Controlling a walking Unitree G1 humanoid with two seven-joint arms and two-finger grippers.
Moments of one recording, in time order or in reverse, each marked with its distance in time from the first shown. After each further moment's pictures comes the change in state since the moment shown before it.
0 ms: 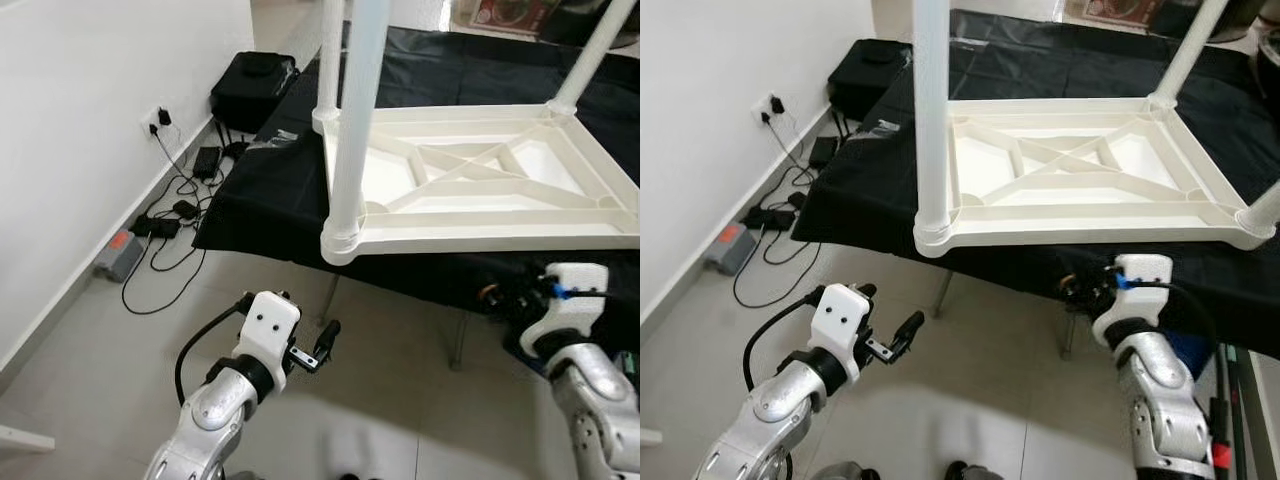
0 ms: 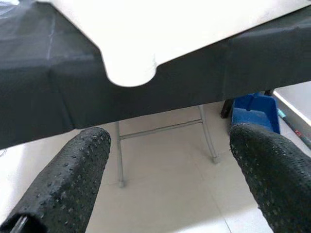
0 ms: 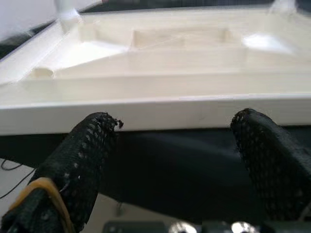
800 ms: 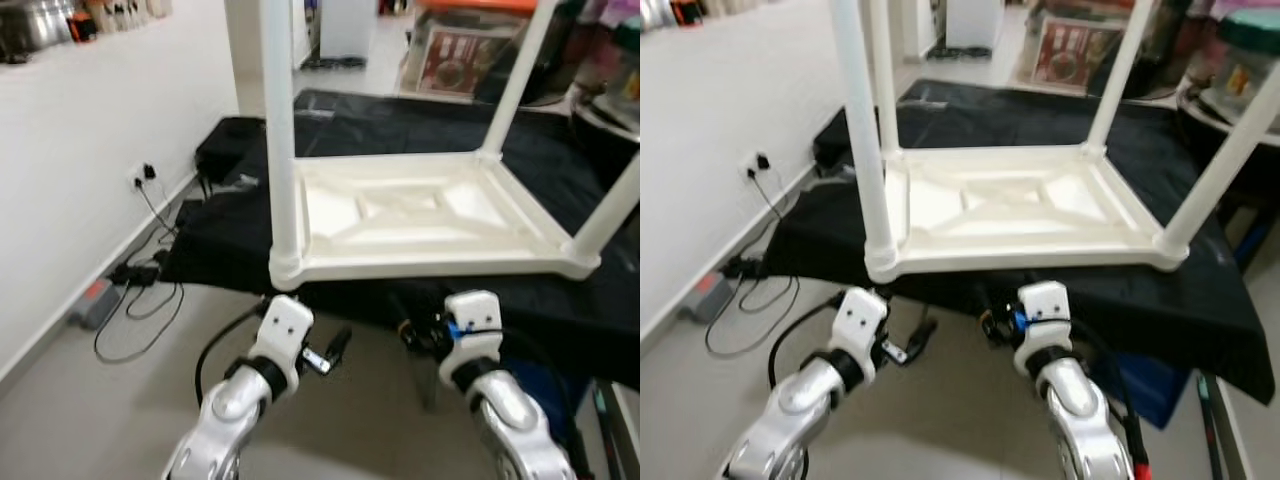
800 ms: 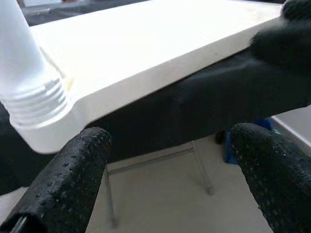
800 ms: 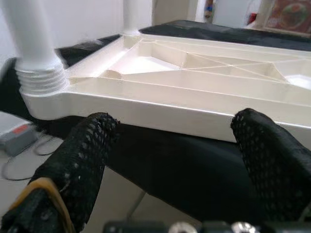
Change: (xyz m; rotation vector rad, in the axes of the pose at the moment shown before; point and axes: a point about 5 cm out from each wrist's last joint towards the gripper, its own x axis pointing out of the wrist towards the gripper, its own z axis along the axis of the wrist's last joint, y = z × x) left arm 0.023 0.011 -0.019 0.020 0.021 0.006; right arm 0.007 0.100 -0.033 -0.035 0.035 0.253
